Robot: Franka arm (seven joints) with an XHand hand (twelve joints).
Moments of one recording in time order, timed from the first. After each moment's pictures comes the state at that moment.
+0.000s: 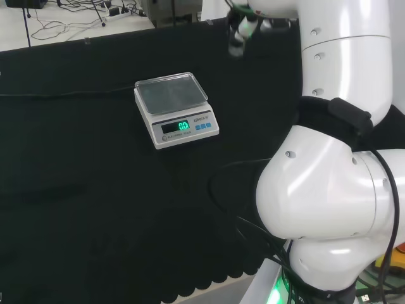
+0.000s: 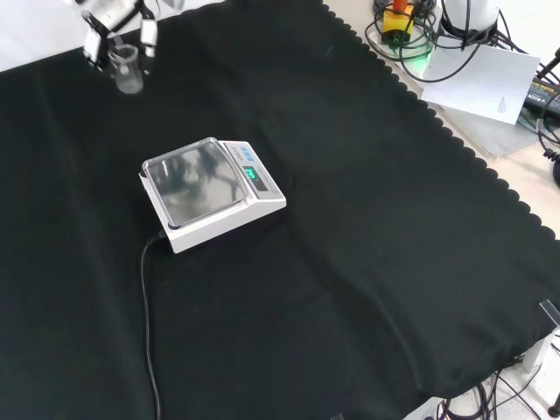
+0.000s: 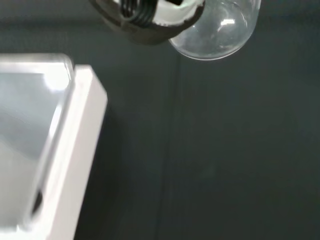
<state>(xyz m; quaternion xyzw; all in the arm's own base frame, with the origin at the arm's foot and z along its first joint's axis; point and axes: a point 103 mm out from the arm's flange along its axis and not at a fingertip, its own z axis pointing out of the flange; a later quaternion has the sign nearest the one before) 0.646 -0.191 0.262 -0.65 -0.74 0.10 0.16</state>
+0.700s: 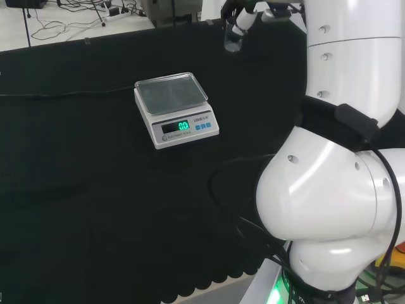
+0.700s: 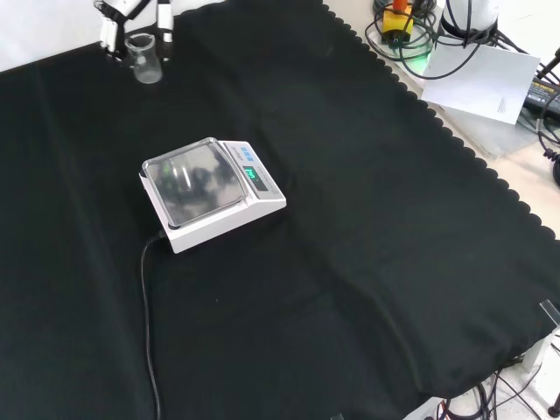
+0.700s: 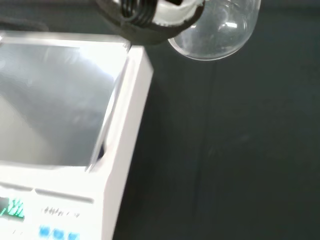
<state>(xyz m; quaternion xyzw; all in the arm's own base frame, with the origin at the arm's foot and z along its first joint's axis) 0.601 -0.165 0.277 -0.60 -0.76 0.12 0.19</state>
